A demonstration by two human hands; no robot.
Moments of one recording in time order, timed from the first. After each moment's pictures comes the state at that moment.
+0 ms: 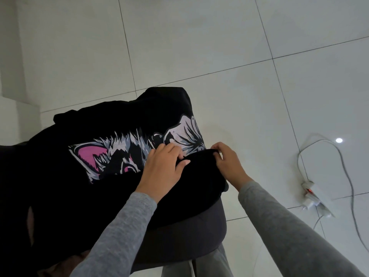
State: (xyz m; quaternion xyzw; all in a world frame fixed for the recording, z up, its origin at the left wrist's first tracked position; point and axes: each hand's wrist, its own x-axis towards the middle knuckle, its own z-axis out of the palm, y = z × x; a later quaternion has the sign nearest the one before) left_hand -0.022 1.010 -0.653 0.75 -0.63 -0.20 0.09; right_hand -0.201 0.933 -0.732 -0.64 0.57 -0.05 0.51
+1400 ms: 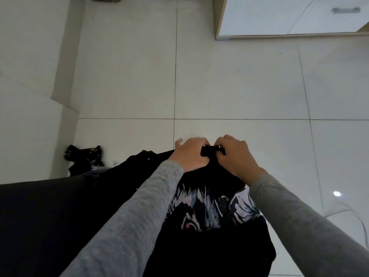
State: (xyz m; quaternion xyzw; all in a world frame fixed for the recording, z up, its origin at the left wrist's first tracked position) left_hand 0.156 0.893 -0.646 0.74 -0.50 -0.44 0.08; right_hand 0.021 0.823 -0.641 -0.84 0.43 0.09 0.31
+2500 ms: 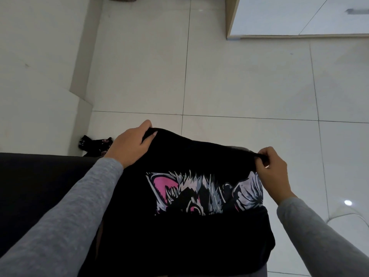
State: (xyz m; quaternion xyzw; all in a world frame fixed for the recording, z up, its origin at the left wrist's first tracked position) left_hand 0.255 0.996 -0.592 0.82 -0.50 -0.26 0.14; right_hand -0.067 0.851 -0.645 -0.68 0.58 -0.13 0.44
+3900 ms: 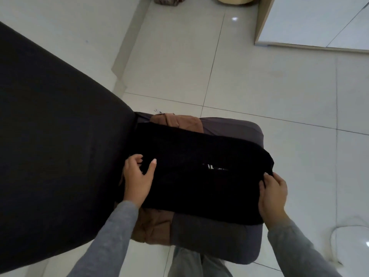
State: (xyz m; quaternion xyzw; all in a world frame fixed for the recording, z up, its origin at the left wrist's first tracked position) left_hand 0.104 1.182 -0.599 0.91 -0.09 -0.19 0.35; right_hand -0.128 0.978 -0.642 -0.30 0.69 -0.27 0.61
